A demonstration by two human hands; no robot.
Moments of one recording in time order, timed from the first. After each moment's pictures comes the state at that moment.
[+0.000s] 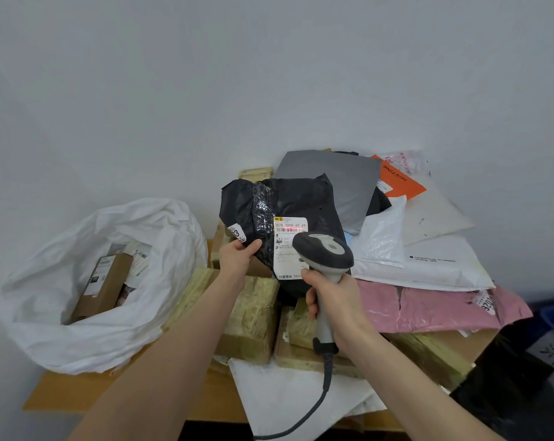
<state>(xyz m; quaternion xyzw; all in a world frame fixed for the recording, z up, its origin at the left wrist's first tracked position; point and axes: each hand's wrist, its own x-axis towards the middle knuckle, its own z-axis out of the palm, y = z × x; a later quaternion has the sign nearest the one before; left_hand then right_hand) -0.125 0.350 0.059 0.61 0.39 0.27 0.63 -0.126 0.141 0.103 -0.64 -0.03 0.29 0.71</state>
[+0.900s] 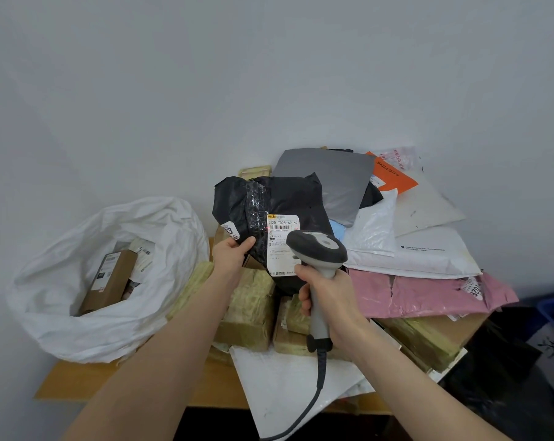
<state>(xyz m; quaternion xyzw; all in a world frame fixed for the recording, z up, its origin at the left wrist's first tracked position) -0.149 0.341 0.062 0.59 0.37 0.30 0.65 -0.149 0.123 0.107 -0.62 -0.06 0.30 0.72</state>
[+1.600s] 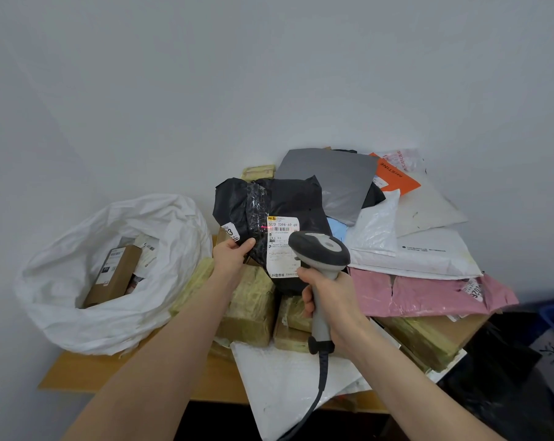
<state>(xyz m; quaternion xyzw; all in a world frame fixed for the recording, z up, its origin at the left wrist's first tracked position) -0.161 0.336 0.062 0.60 0.37 0.31 0.64 -0.156 0.117 0.107 -0.62 -0.05 0.31 0.72</state>
